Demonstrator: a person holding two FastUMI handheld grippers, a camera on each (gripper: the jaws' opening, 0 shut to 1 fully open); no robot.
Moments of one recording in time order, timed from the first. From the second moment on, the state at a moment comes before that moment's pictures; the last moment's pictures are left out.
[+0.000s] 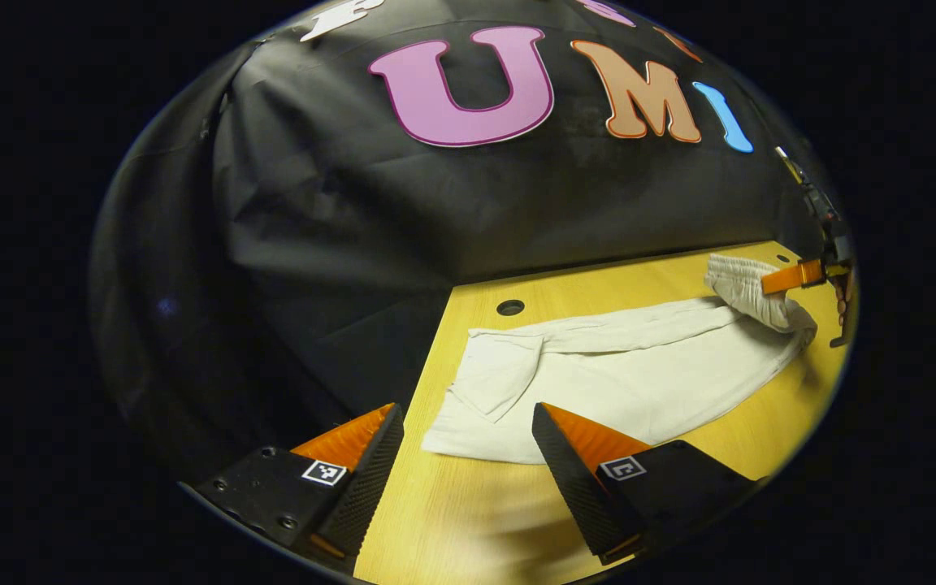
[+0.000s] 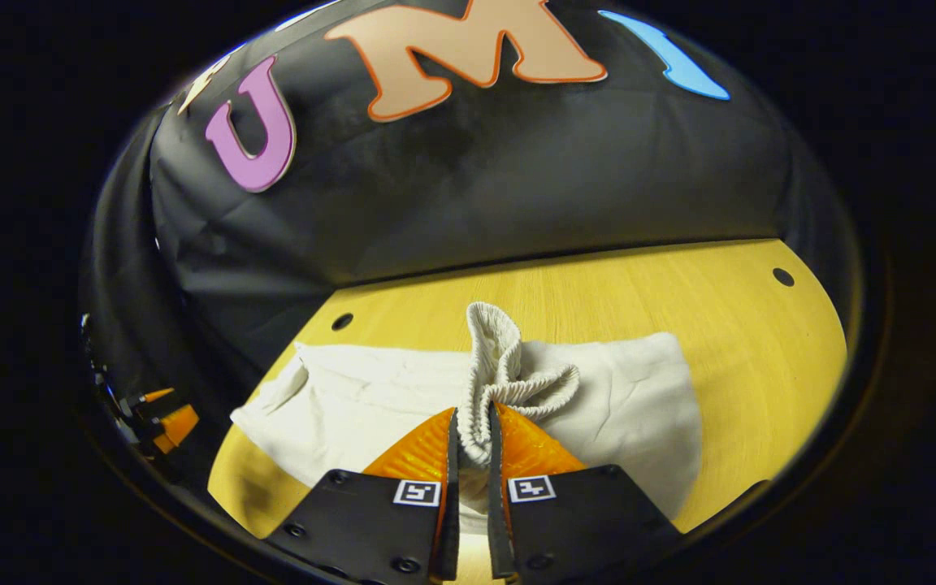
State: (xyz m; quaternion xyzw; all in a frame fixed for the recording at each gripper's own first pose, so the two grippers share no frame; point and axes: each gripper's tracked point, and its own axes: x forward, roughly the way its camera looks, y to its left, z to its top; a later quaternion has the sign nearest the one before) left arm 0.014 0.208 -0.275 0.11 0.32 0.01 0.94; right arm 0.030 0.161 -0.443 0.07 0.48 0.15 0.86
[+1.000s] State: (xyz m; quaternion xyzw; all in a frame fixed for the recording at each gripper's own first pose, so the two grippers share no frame) left arm 0.063 0.239 -0.377 -0.01 0.36 -0.02 0.93; right arm 0.017 0.152 -0.400 -0.01 0.49 0.21 0.84
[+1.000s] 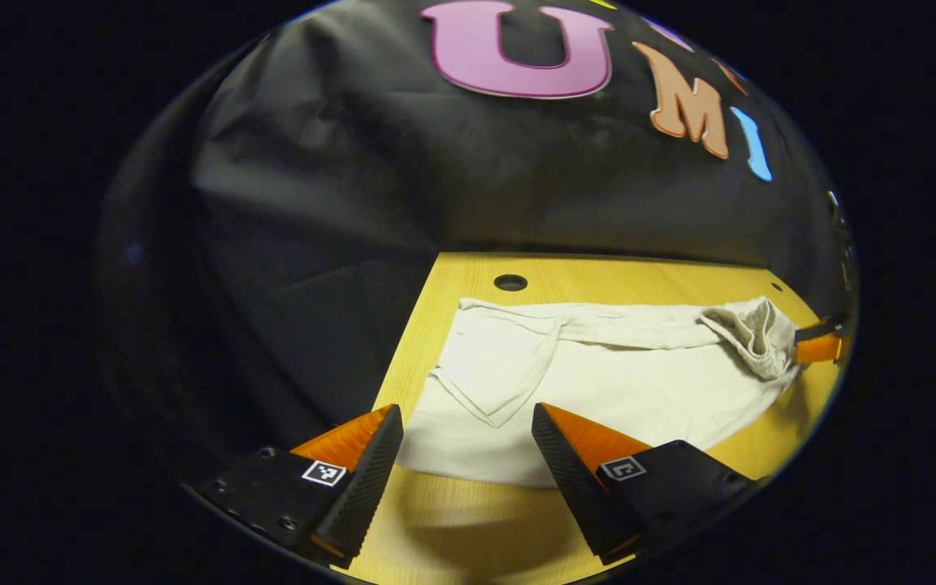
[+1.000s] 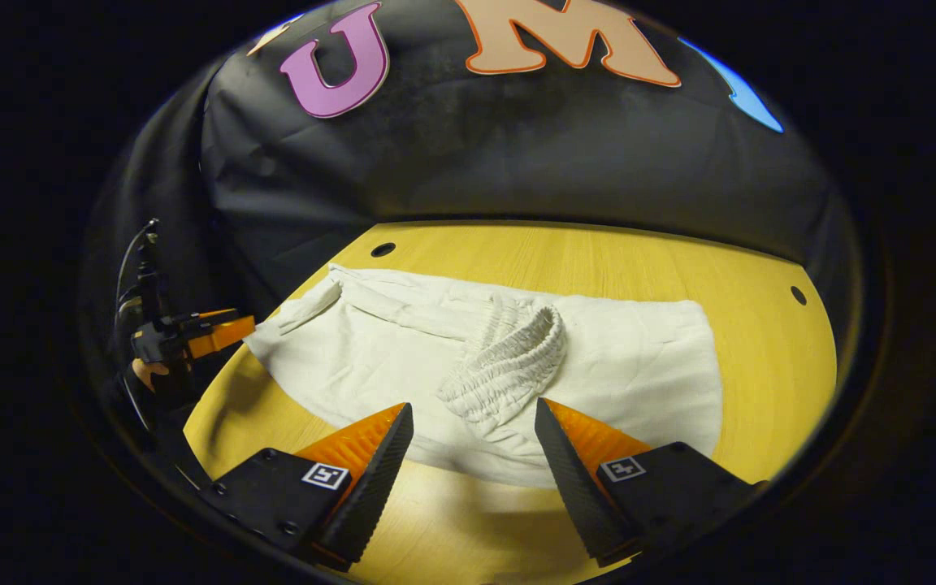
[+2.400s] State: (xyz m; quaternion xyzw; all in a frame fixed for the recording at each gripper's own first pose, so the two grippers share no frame) left arm 0.071 0.217 -0.399 -0.09 0.41 0.01 0.91; right arm 0.014 0.096 -0.373 -0.01 0.49 0.19 0.85
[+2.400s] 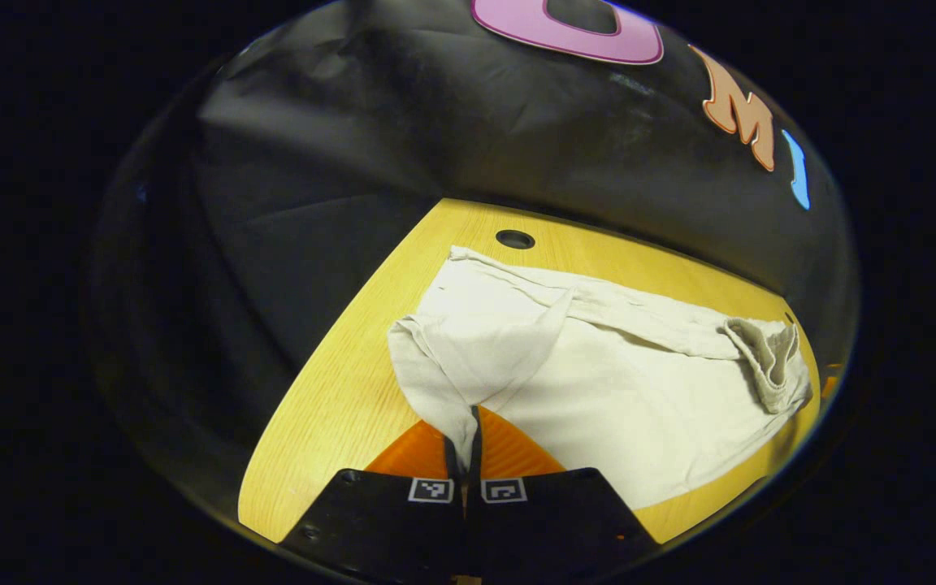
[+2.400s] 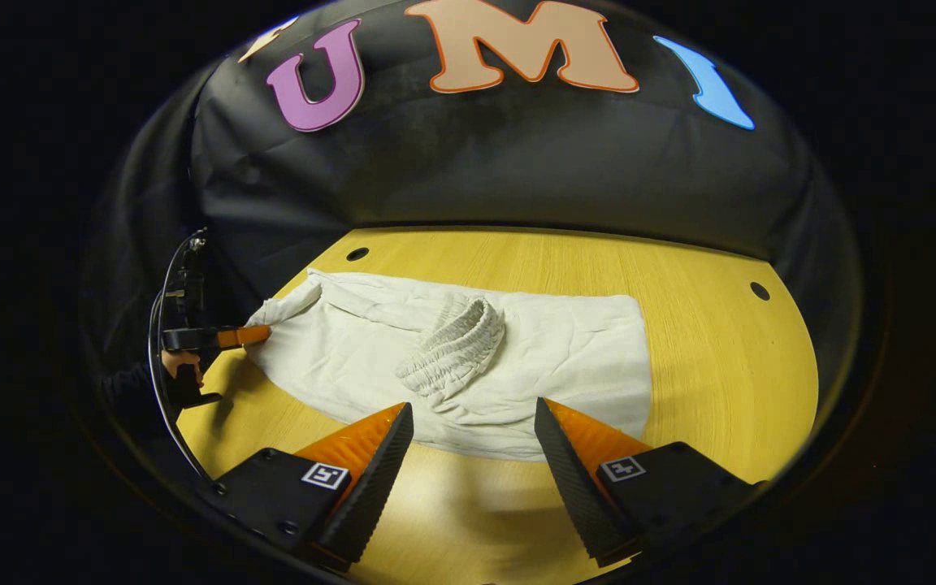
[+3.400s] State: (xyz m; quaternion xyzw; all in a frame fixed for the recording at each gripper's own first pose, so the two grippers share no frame) left arm 0.125 0.055 -0.262 -0.14 0.32 -0.09 0.93; right arm 0.022 0.016 -0.333 0.05 0.45 0.17 0.87
